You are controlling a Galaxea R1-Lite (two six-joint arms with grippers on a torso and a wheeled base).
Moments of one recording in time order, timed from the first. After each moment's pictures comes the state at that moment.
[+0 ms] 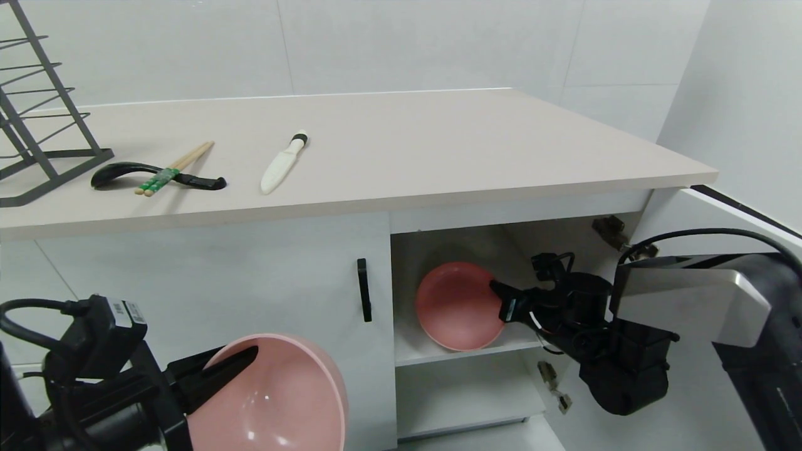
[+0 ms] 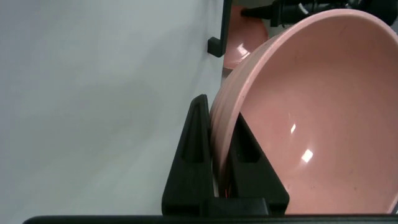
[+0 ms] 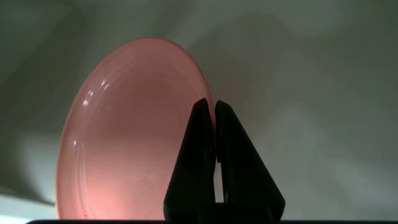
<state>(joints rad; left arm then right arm) -0.36 1.28 -0.04 -1.02 -0.35 0.10 0.33 2.55 -0.74 -1.57 0.17 0.29</state>
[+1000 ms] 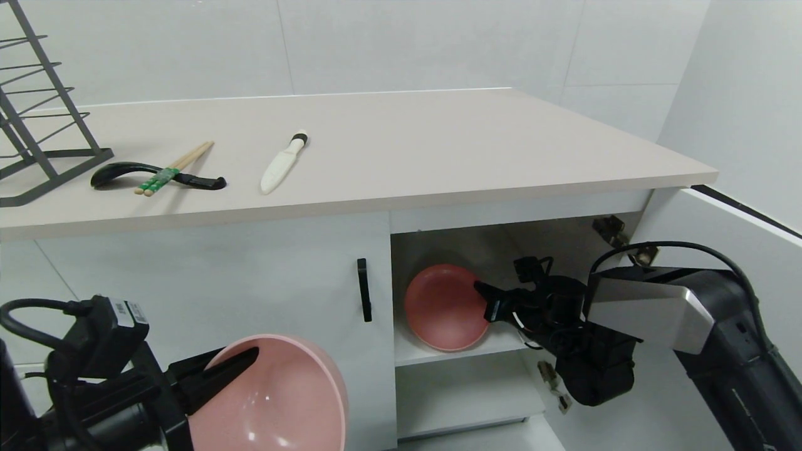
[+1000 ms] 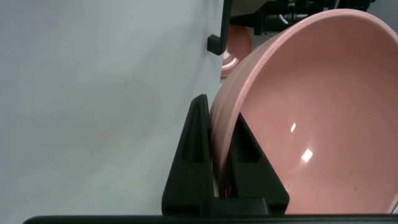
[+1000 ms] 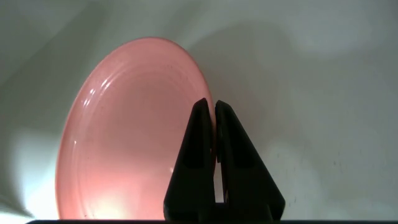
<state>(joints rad) -0.36 1.28 -0.04 -1.02 -0.35 0.09 0.33 2.69 -0.93 -1.57 0.25 0.30</state>
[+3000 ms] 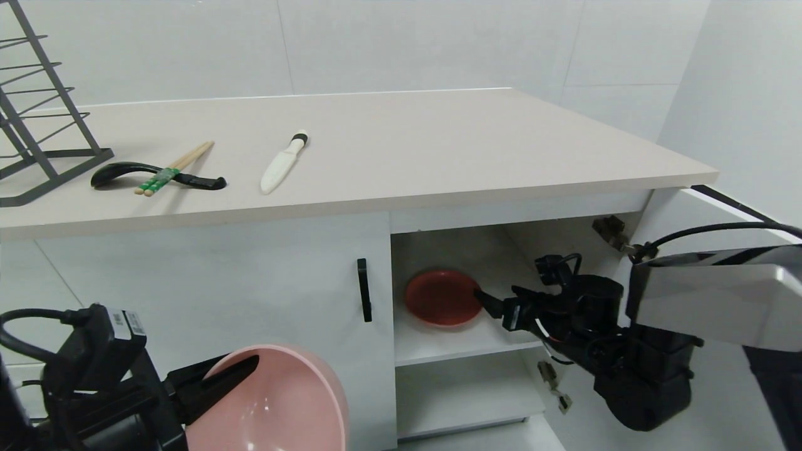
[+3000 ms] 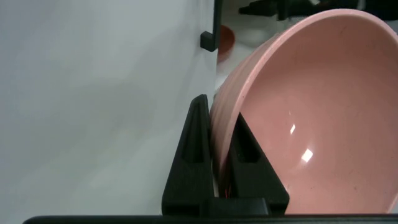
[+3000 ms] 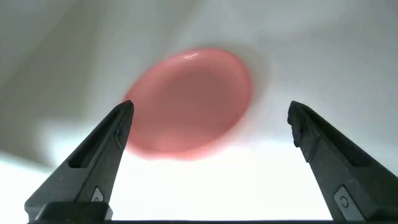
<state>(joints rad) -0.37 1.27 -0.01 -1.03 -0.35 0.11 0.37 2.40 -0.57 -1.57 0.14 0.28</state>
